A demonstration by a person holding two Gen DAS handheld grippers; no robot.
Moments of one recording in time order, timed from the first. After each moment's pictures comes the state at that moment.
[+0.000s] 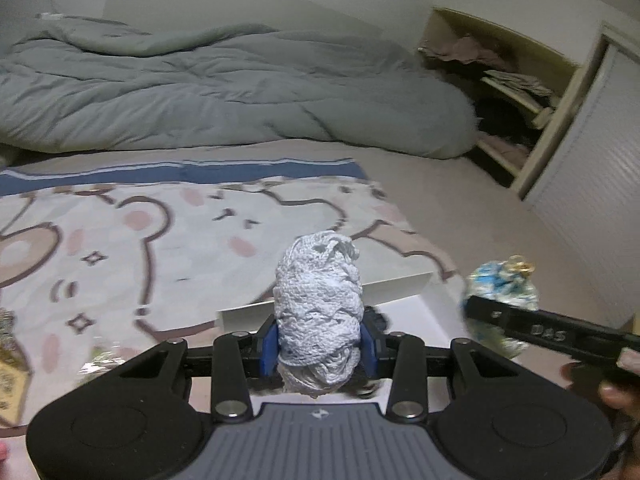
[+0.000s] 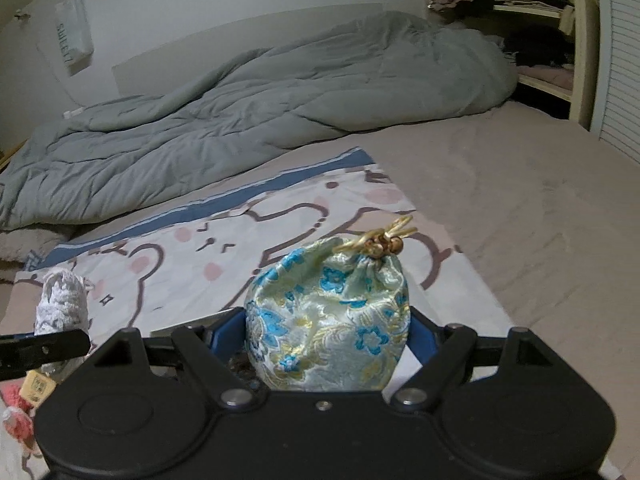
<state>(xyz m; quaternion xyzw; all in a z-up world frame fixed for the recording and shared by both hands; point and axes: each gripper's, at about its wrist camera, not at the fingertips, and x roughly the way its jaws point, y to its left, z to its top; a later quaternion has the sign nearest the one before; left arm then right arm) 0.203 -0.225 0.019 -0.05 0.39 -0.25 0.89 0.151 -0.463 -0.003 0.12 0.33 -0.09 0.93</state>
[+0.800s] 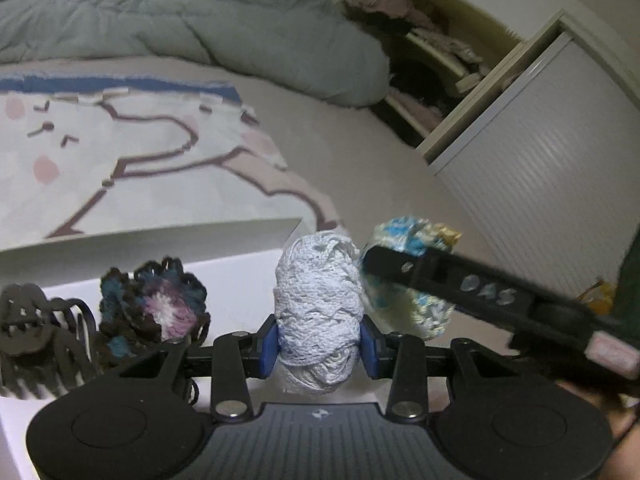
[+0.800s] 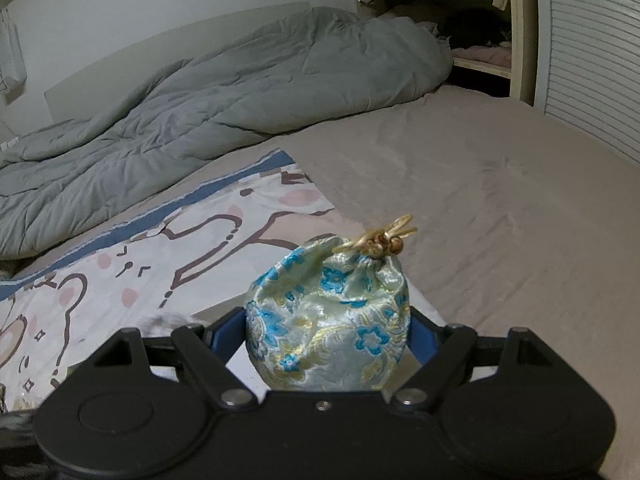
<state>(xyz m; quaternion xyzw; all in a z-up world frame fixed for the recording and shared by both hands) 0.234 -0.353 -0.079 -0.13 0.44 -0.39 0.80 0.164 -0.526 -0.041 0.14 0.33 -0.17 0.92</state>
